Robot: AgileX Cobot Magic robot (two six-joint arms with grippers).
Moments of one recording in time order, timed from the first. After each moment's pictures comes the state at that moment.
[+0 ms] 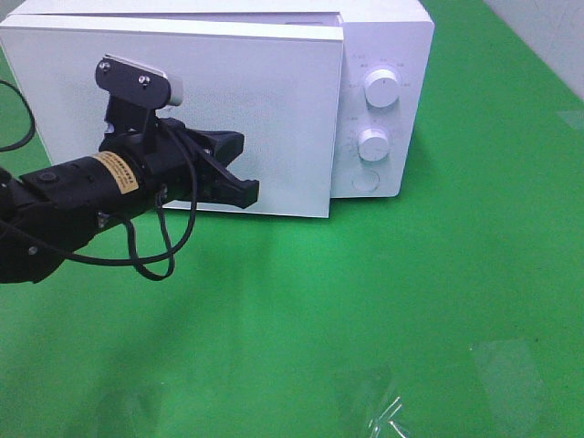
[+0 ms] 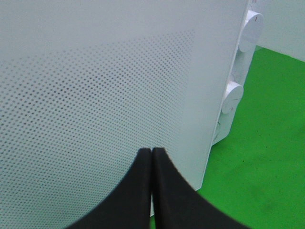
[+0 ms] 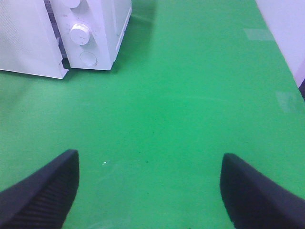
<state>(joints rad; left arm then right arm) -0.61 1.85 -0.72 0.08 -0.80 -0.08 0.14 -0.01 -0.51 -0.09 1.00 0.14</state>
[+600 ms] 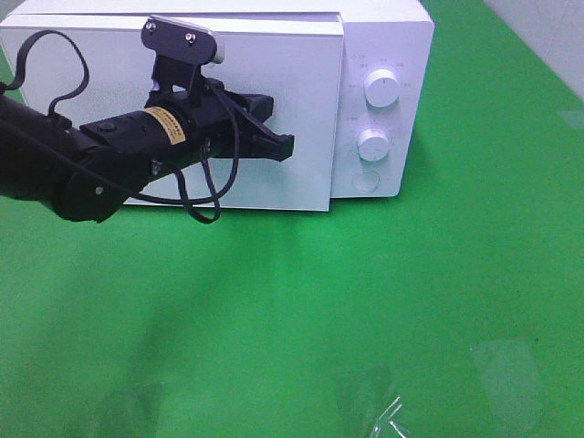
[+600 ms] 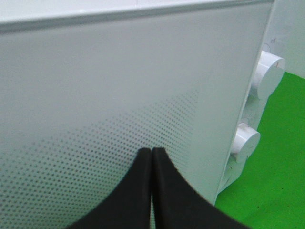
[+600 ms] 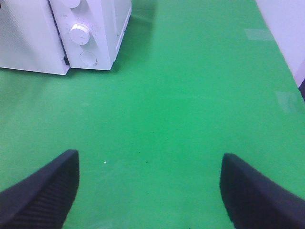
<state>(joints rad) -0.62 1.95 -0.97 0.08 -0.68 -0.08 0.14 -0.01 -0.51 -0.09 1.00 0.14</state>
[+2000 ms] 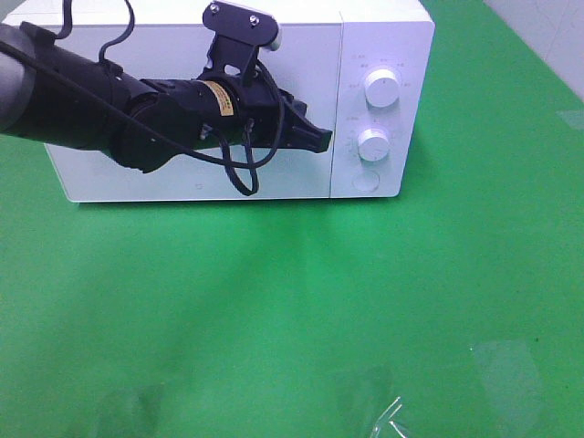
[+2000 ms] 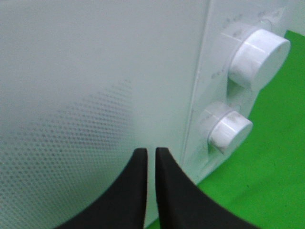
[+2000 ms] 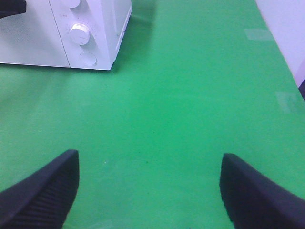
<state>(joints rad) -0.68 1.99 -1.19 0.10 -0.29 -0.08 0.14 -0.01 -0.51 -0.09 1.00 0.14</state>
